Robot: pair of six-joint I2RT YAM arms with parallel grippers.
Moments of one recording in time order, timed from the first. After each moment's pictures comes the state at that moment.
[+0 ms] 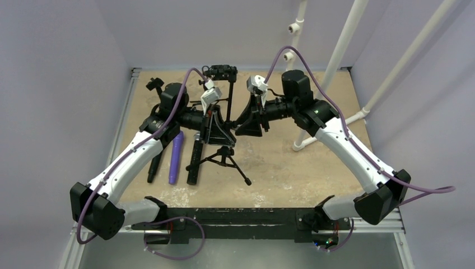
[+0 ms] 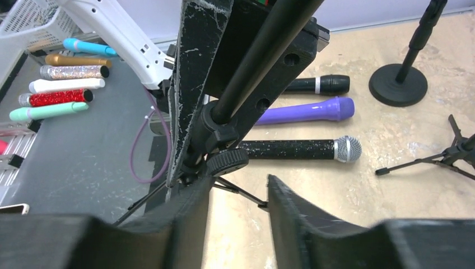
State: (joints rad) left arm -0.47 1.23 1.11 -0.20 1.28 -0.29; right arm 0.60 1.36 1.43 -0.47 -0.98 -0.15
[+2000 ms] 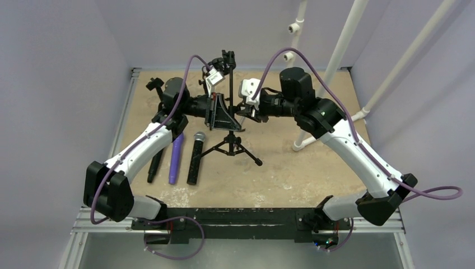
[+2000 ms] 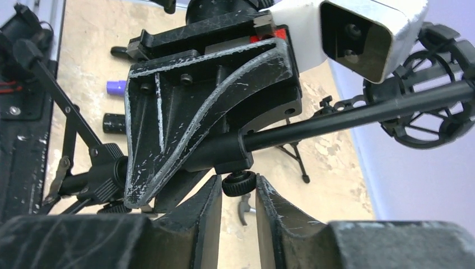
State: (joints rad) left arm -0.44 1.38 1.09 0.35 1.31 -0.92; right arm 0.71 1.35 1.60 -0.63 -0.52 -0.58
